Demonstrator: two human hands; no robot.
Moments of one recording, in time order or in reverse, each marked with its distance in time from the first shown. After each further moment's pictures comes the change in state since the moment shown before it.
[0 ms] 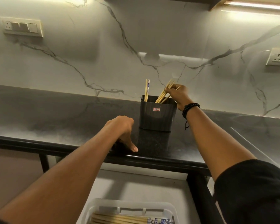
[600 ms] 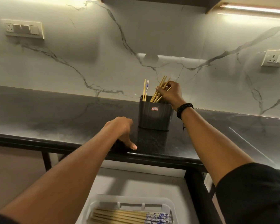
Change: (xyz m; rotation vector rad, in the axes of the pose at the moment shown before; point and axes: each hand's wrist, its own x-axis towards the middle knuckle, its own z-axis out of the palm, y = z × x) left_hand -0.014 0.001 0.004 -0.031 0.008 -0.009; right_hand -0.021 -0.013 0.013 -0.174 0.015 -0.214
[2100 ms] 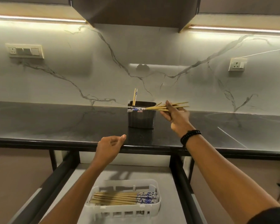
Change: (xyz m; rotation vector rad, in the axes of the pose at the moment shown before) left_hand -0.075 -0.011 0.104 -0.876 0.656 0.283; right_hand -0.157 -0.036 -0.101 0.964 0.184 0.441
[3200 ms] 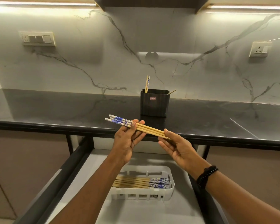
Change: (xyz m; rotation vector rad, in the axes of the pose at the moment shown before) left_hand -0.027 0.013 0.004 -1.183 -0.086 -0.328; right_hand -0.102 0.081 -0.043 -0.011 -0.083 0.446
